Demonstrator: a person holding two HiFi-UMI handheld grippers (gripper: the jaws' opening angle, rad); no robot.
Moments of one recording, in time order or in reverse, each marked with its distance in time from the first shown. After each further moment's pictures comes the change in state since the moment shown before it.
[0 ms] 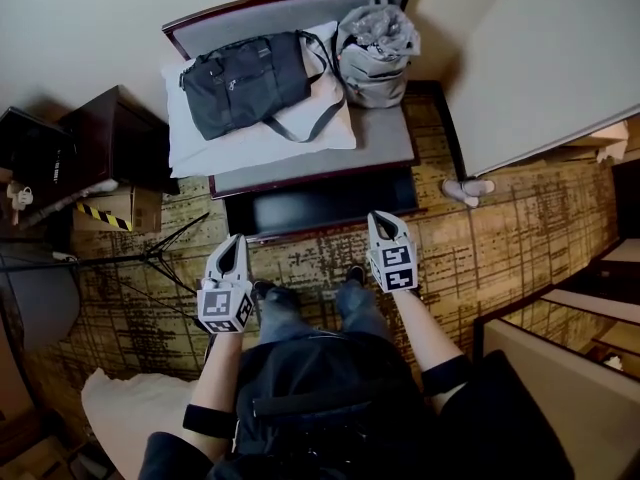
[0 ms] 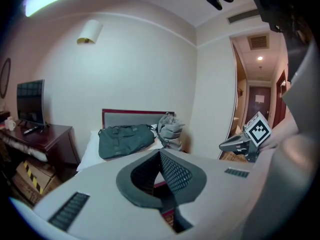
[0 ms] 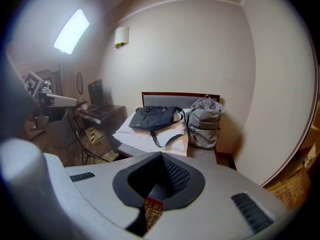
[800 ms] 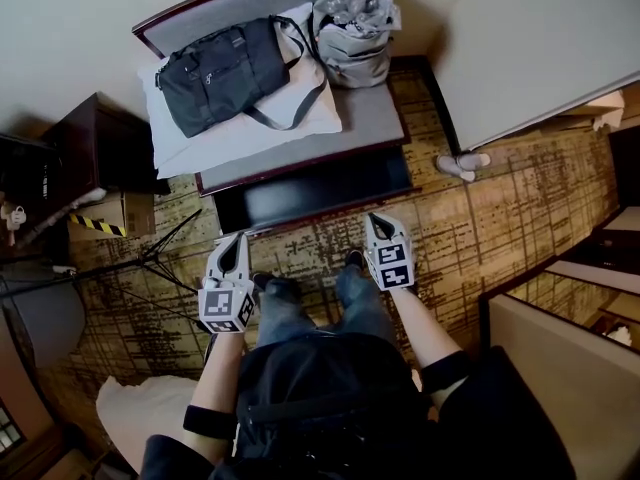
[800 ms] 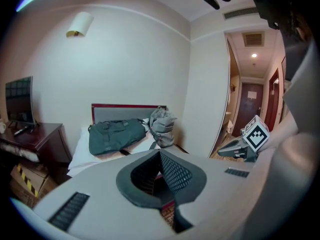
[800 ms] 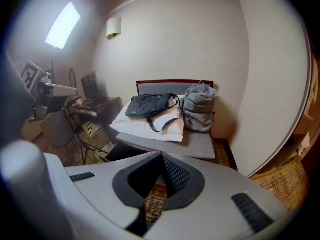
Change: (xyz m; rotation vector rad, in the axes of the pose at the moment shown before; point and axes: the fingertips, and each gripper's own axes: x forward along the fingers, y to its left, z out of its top) left arm 0.017 -0.032 -0.015 0.040 0.072 -0.083; right arm -0.006 -0.007 -0.067 0.062 0.113 -0.034
